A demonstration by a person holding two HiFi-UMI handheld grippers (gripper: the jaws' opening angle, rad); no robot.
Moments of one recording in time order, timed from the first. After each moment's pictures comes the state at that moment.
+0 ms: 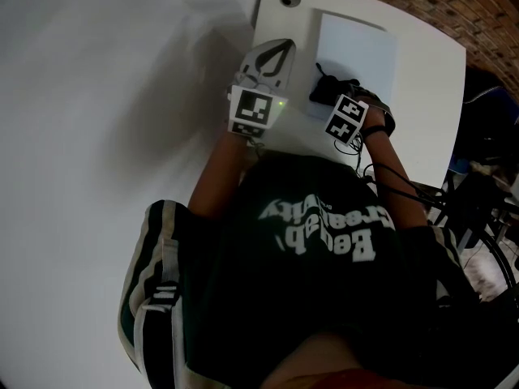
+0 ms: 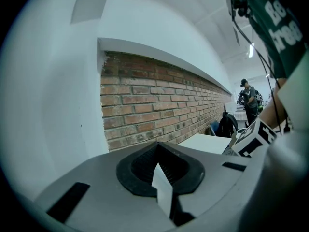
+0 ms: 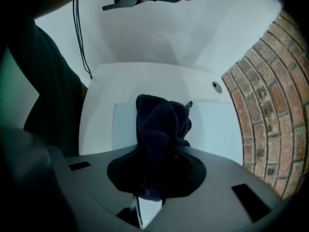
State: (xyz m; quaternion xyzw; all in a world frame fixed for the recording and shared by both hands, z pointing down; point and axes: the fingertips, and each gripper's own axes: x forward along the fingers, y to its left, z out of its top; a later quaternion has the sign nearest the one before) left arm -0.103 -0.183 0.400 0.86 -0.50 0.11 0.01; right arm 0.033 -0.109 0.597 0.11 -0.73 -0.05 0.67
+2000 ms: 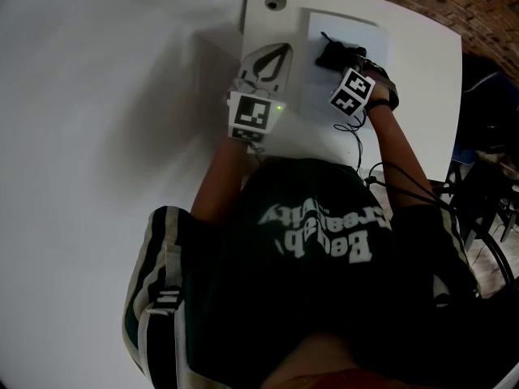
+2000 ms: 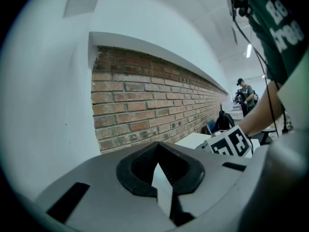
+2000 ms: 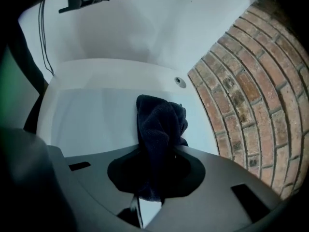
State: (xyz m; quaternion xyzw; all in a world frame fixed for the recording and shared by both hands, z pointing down) left arm -0.075 -0.198 0.402 0.87 -0.48 0.13 0.01; right arm 0.066 -0.218 0.589 0.24 -0.73 -0.09 0.63
